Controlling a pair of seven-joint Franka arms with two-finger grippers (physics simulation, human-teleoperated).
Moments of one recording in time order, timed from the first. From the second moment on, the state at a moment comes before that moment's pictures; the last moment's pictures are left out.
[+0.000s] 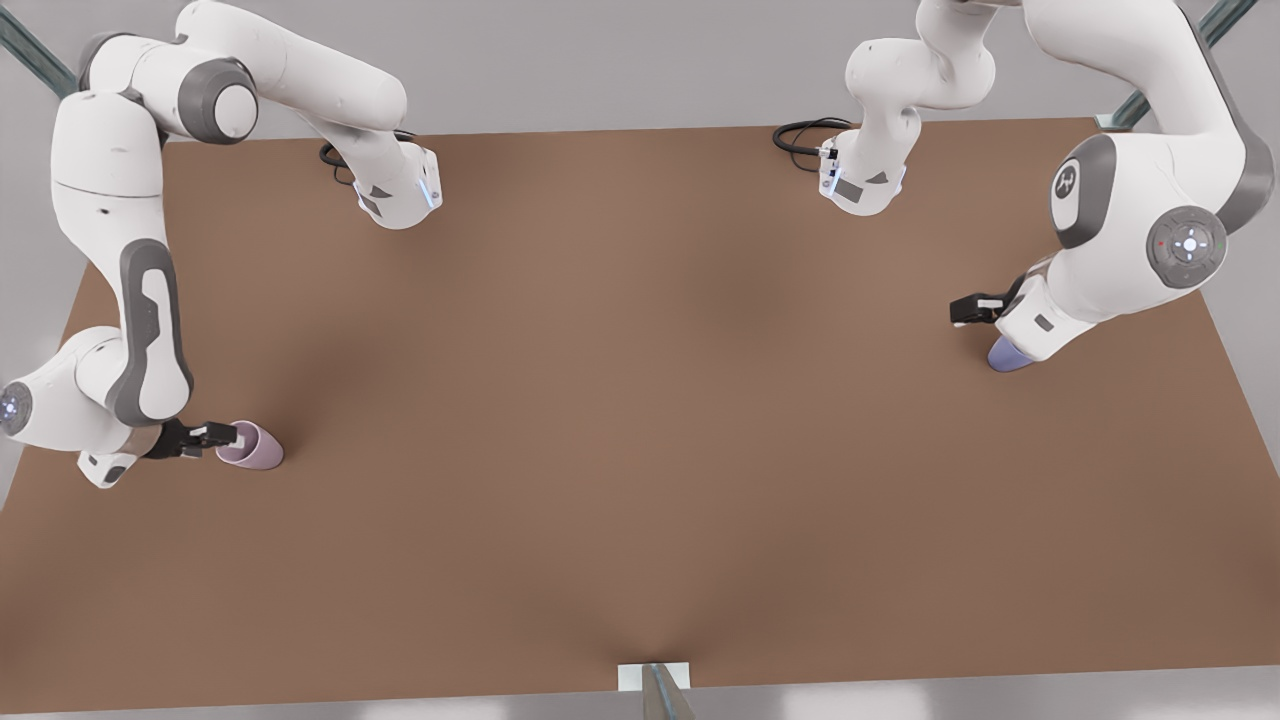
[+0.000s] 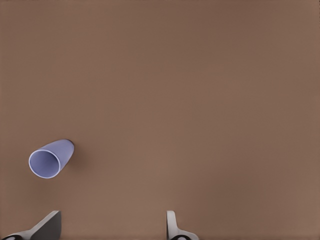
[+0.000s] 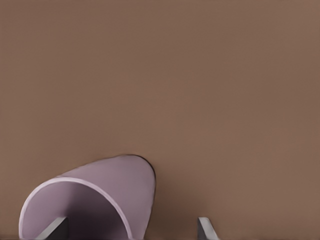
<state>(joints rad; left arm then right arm) -0.15 0.13 0.07 -1.55 0.00 1.42 -0.04 -0.36 0.58 -0.05 -1.72 0.20 2.13 -0.66</state>
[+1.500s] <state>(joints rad) 0.07 0.13 0.20 -1.74 0.01 1.69 0.39 0.41 0.88 0.08 -0.94 0.16 1.76 0.89</state>
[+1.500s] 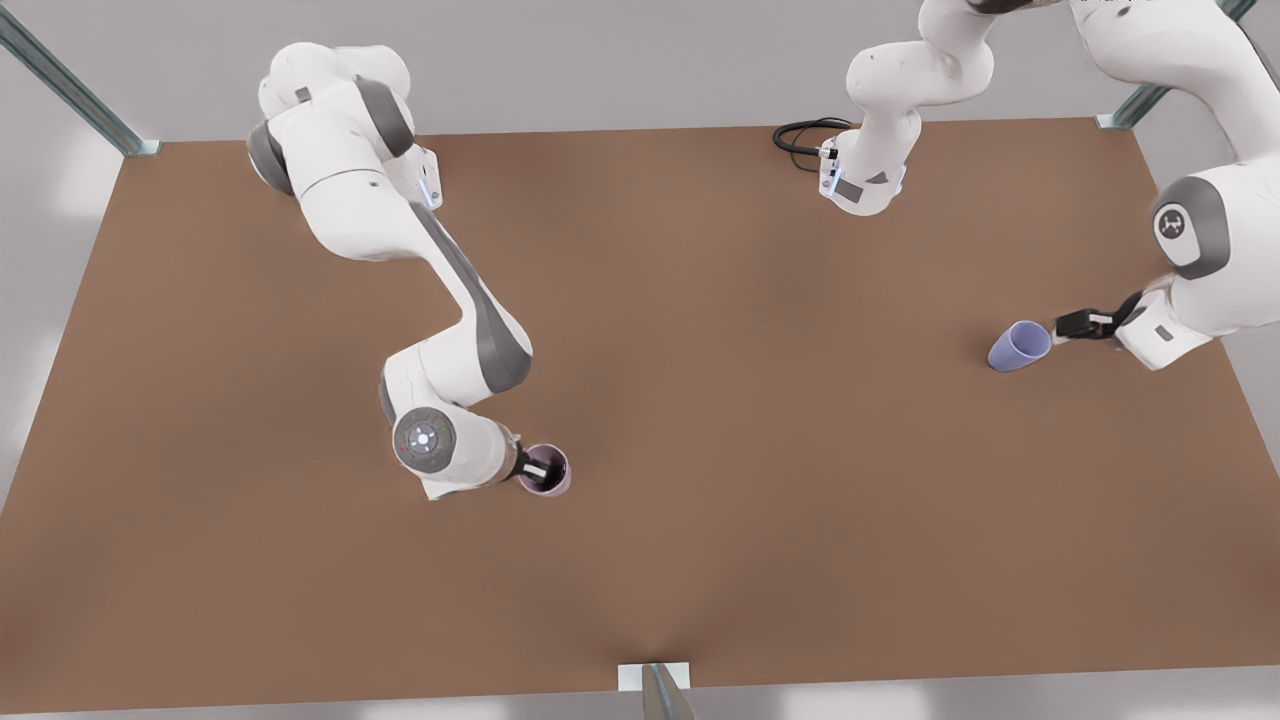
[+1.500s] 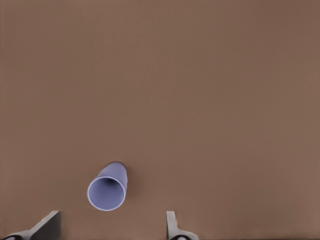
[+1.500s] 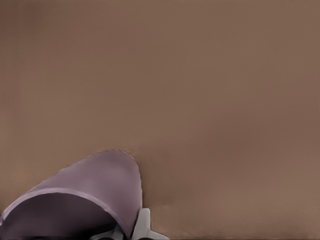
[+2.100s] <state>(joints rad) 0.19 0.23 0.30 -1.91 0.01 1.93 0.44 0.58 1.16 0.10 -0.72 0.06 1.87 1.08</state>
